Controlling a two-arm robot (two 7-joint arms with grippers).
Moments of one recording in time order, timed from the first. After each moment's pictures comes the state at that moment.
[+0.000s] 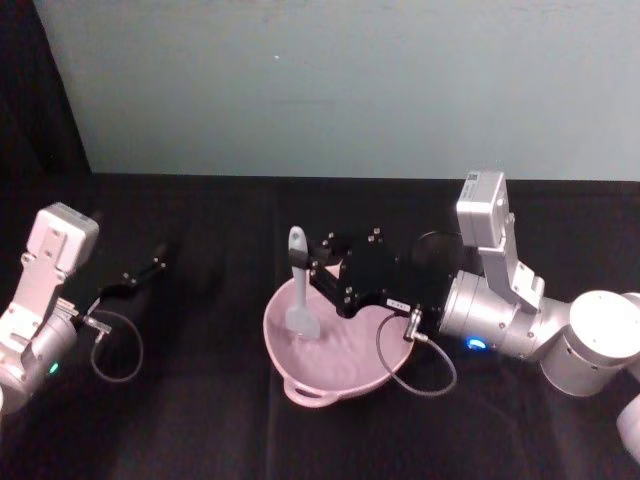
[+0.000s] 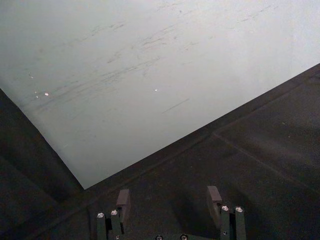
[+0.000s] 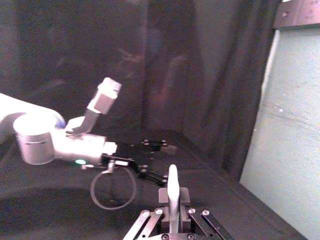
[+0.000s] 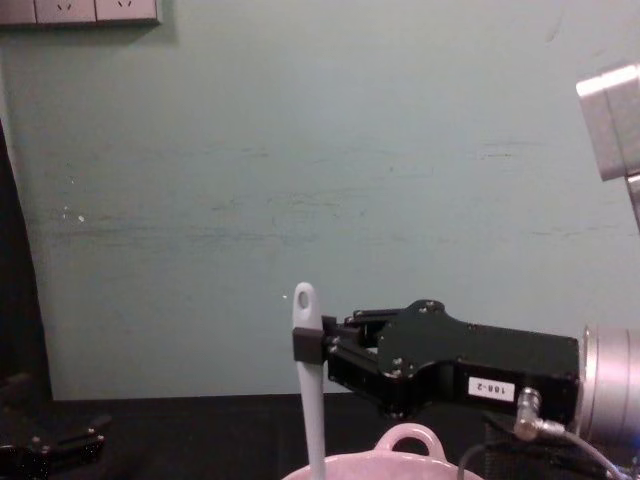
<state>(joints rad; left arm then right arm) -0.20 0.60 0.45 -1.41 -0.25 -0.12 0.03 0.43 0.41 -0.58 -1.38 0.43 -0.20 0.73</state>
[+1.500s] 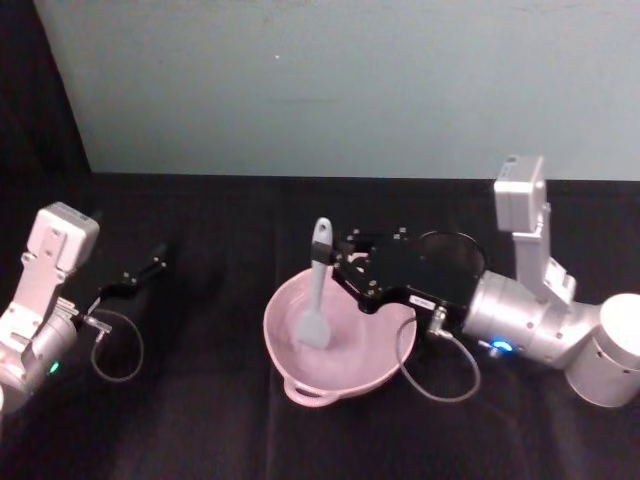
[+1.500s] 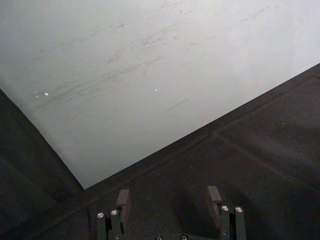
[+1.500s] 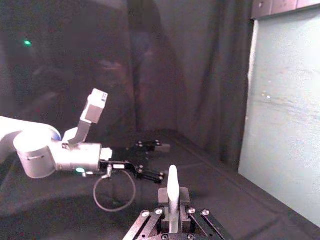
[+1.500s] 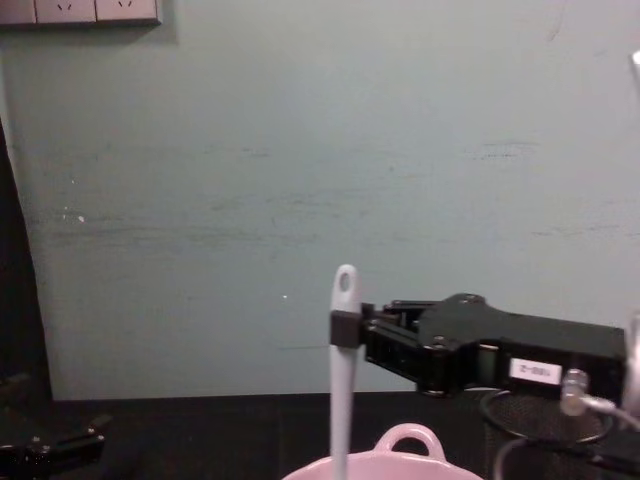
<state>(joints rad) -0.20 0.60 0.45 -1.41 -0.25 -0.12 0.03 0.37 0.46 -0.53 -1.47 0.52 -0.09 0.71</state>
